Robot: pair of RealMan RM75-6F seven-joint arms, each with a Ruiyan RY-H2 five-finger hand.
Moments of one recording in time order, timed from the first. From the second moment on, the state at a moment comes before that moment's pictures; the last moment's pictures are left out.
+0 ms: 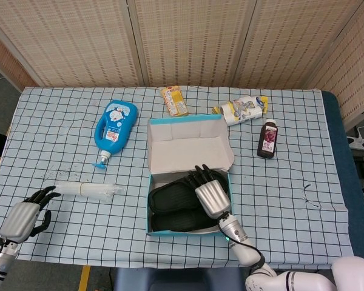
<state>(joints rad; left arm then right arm) -0.22 -1.15 0.03 -1.49 1.54 1.30 -0.12 0.55 -1.79 0.16 -1.53 -1.32 1.14 -0.67</state>
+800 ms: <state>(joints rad) -0.22 -1.15 0.03 -1.49 1.53 1.29 -0.12 0.57 -1.46 0.18 -1.94 -1.23 0.94 -0.31</state>
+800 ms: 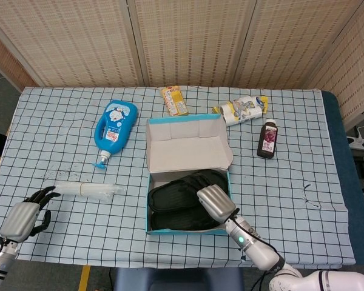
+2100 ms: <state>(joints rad) -0.22 -1.14 0.04 -1.50 1.53 1.28 -0.12 0.72 -1.75 0.08 -1.47 -1.39 0.88 -0.21</state>
